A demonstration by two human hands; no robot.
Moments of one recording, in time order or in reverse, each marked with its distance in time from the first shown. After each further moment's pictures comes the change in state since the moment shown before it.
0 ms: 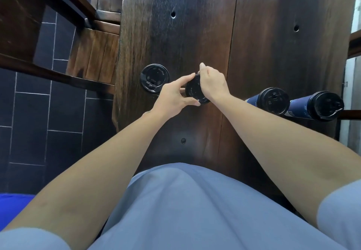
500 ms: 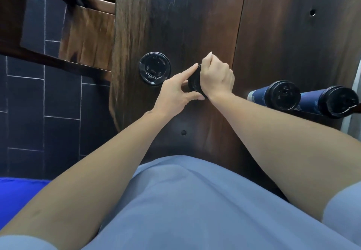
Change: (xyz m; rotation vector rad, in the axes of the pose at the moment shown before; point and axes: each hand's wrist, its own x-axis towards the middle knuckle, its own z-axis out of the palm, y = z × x) left_hand -0.006 -0.011 0.009 -0.038 0.051 0.044; right_hand -0.002 0.002 0.019 -0.227 0.247 -0.036
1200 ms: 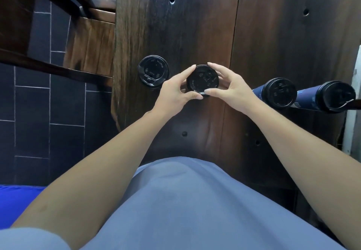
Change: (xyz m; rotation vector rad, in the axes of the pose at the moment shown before) left_hand 0.002 -0.001 0.002 0.014 -0.015 0.007; right_hand -0.013 0.073 -0.049 0.458 -0.511 -0.270
